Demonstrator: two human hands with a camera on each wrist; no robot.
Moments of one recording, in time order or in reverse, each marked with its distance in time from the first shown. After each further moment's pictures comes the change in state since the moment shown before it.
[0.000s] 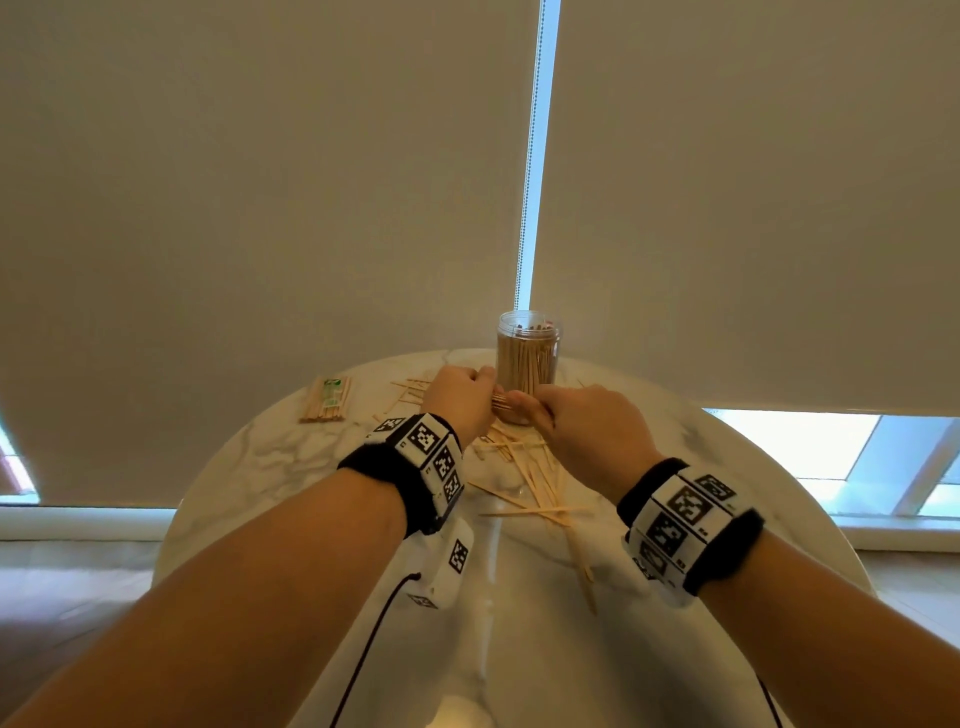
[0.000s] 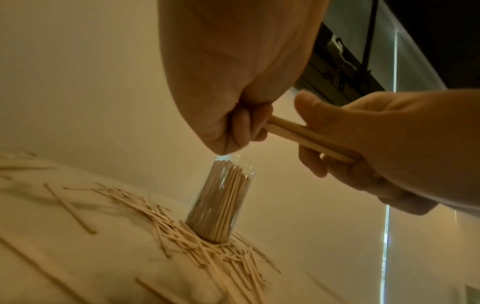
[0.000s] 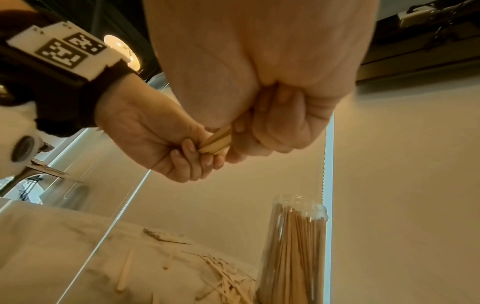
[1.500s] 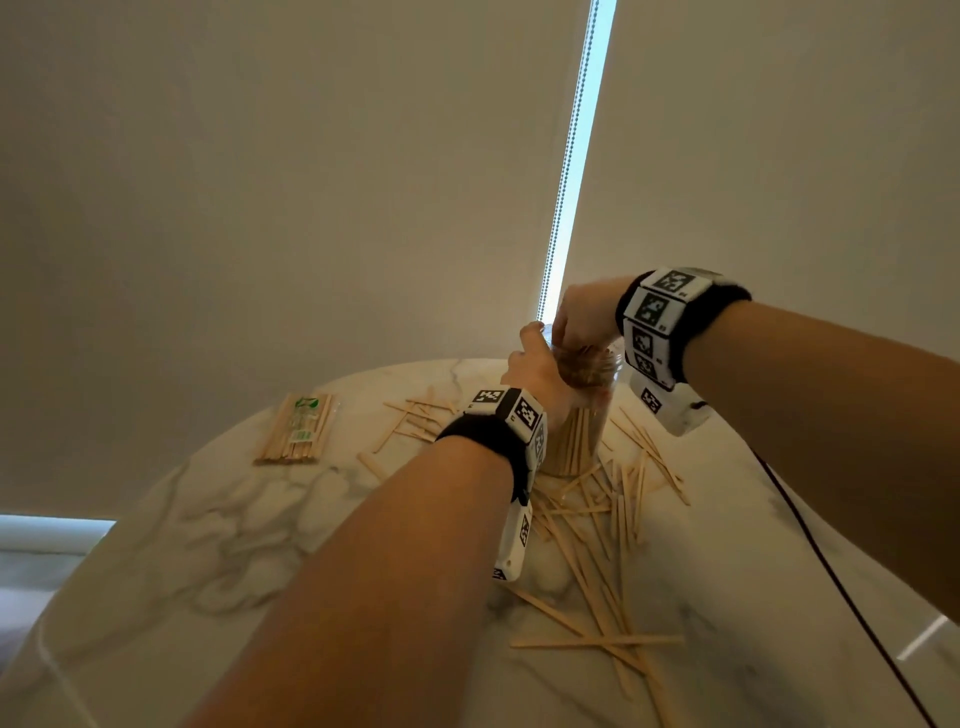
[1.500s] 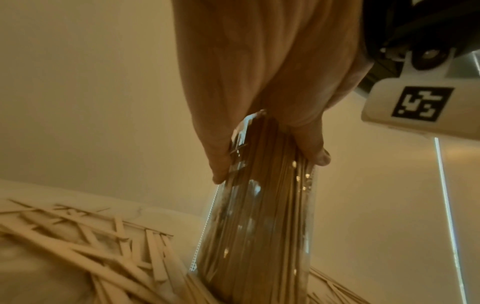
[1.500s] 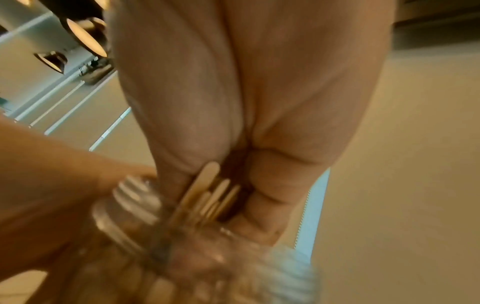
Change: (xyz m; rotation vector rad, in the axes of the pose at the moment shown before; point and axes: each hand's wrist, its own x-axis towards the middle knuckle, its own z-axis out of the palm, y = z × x) left_hand 0.171 -0.021 0.069 0.132 -0.230 0.135; right_hand 0.258 0.047 0.039 -0.393 -0.613 0.114
